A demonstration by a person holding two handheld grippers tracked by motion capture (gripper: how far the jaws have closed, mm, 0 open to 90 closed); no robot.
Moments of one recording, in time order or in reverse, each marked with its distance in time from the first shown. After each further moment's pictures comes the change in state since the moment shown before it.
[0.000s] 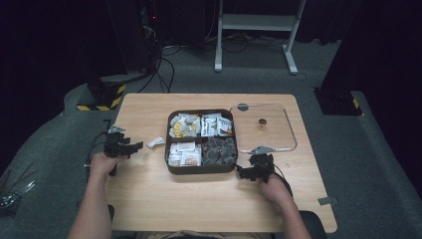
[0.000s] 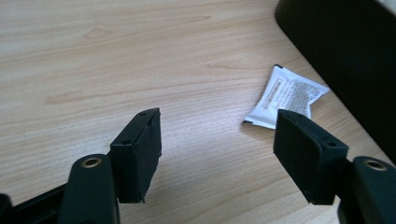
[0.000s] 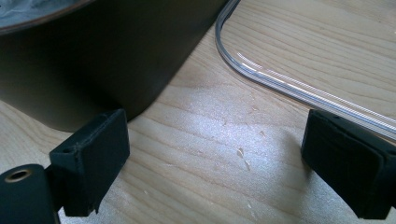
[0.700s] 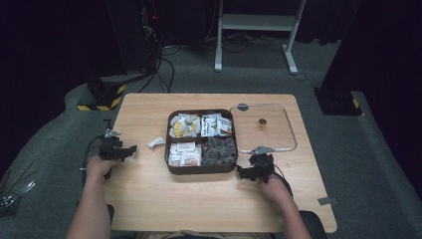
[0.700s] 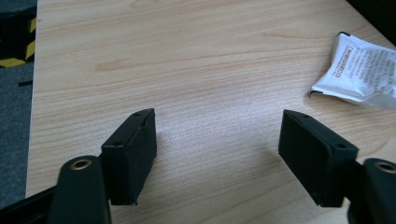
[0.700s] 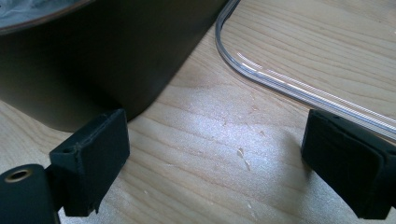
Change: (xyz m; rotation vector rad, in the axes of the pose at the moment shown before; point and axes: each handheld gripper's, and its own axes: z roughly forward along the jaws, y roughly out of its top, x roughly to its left) left arm 0.021 -0.020 0.007 0.008 0.082 0.030; right arm 0.000 0.000 0.000 0.000 0.000 0.000
